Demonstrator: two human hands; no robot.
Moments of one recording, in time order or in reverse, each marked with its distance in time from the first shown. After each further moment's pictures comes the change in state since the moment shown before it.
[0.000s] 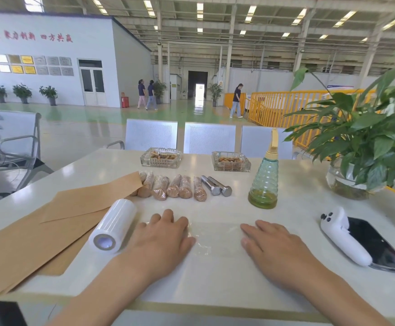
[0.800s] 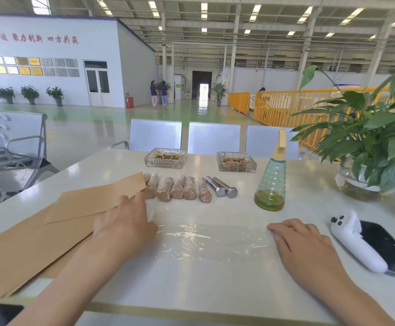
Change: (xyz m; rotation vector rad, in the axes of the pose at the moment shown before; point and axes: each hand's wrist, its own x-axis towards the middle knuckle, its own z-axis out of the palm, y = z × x) left_hand 0.005 -0.050 -0.033 -0.101 0.055 -0.378; right_hand 0.009 0.038 0.015 -0.003 0.277 0.116
